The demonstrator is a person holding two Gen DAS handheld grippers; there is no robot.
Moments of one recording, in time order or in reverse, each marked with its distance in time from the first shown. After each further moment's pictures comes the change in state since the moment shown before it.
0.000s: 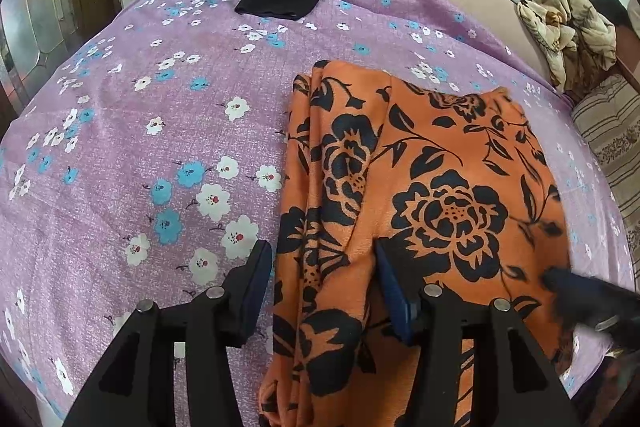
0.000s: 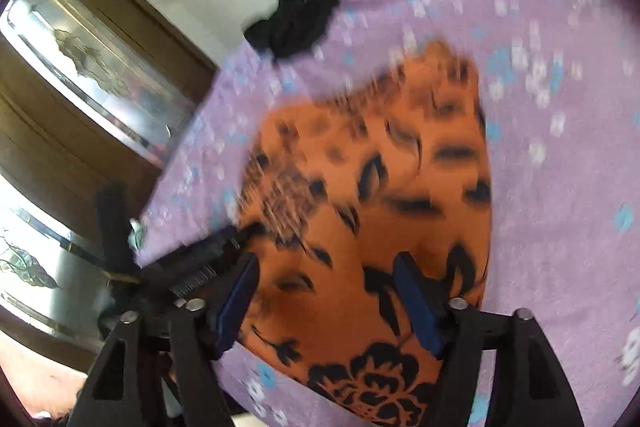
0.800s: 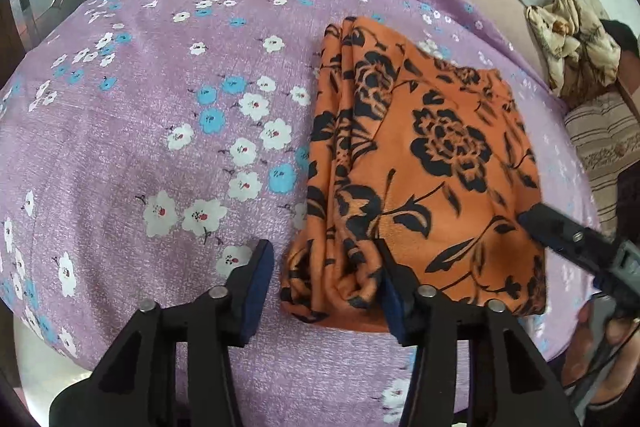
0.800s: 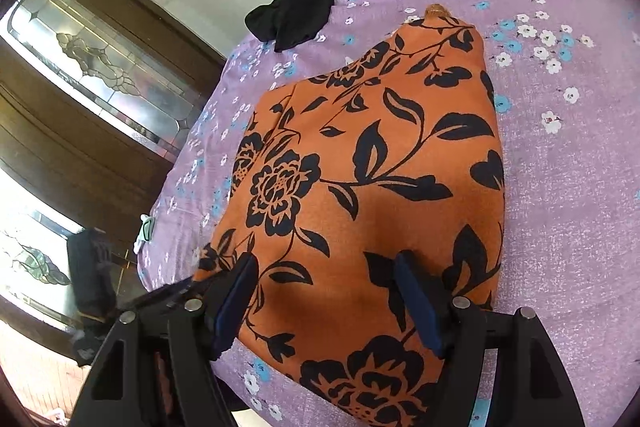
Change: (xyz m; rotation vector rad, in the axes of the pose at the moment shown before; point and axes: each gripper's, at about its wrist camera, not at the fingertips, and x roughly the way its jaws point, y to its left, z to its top) left arm -0.039 0.025 -0.038 -0.129 0.114 -0.067; right arm -0.010 -0.003 -0.005 0.021 -0.024 0.077
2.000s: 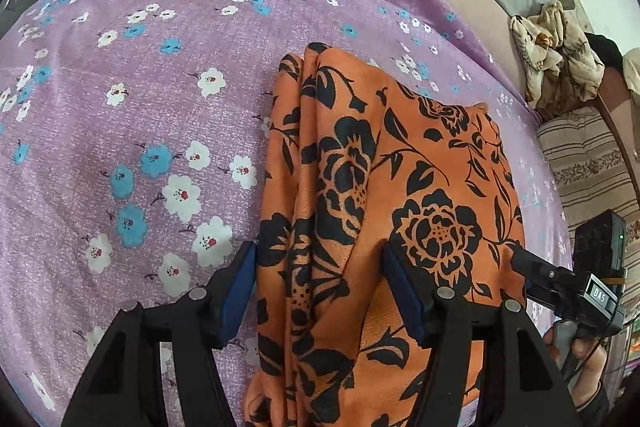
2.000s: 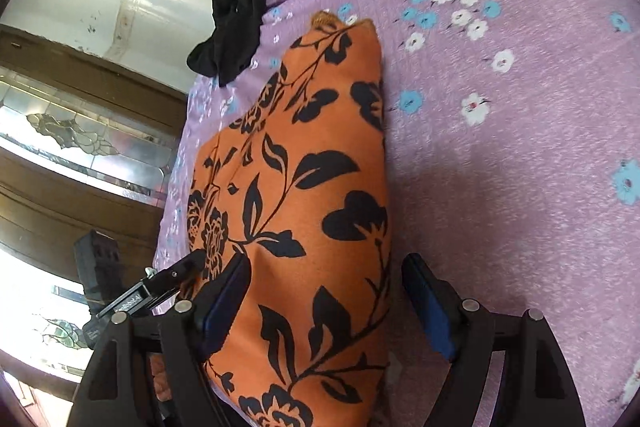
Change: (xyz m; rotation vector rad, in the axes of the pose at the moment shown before) left arm 0.049 -0.016 0.064 0.013 0.042 -0.155; right arm 0.000 -0.068 0.023 0.232 0.003 0.014
